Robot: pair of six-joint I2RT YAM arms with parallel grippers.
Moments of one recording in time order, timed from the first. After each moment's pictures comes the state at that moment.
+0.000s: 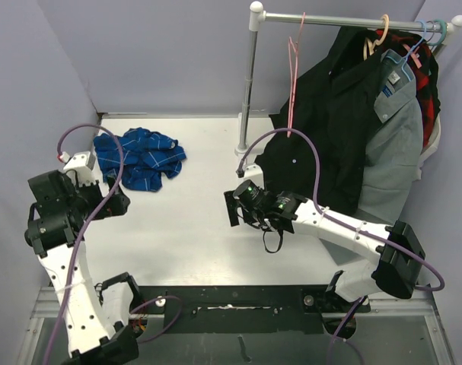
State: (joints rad) left arm 0.41 0.81 1.15 -1.10 0.37 0.05; right arm 0.98 1.41 1.09 -0.61 0.42 0.53
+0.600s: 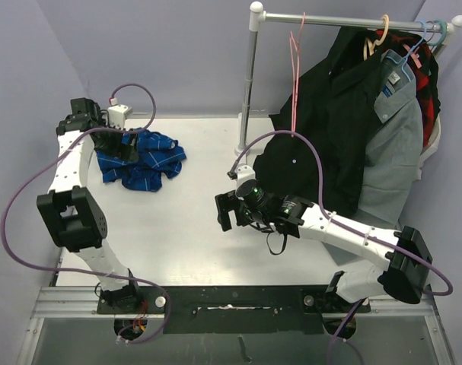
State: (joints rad) left arm 0.20 1.73 1.66 -0.94 0.39 0.48; right arm 0.99 1.36 1.05 -0.45 0.21 0.47
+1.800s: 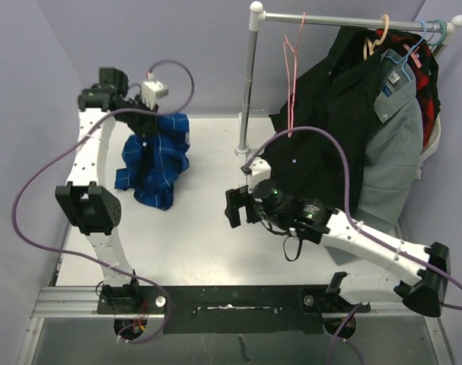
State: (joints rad) left arm -0.02 2.00 2.05 -1.14 0.46 0.60; right arm 1.02 1.24 1.08 -0.52 0.29 0.44
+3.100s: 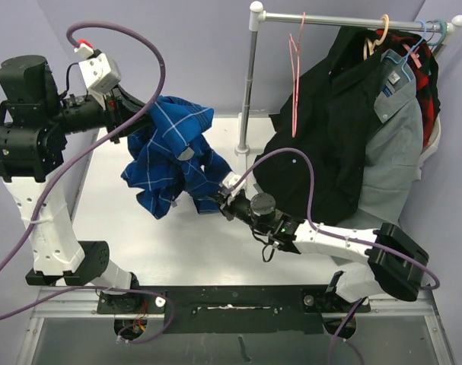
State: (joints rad) left arm -0.03 1.57 2.55 -1.30 1.08 0.37; right arm 1.01 1.35 0.69 0.56 0.10 -0.10
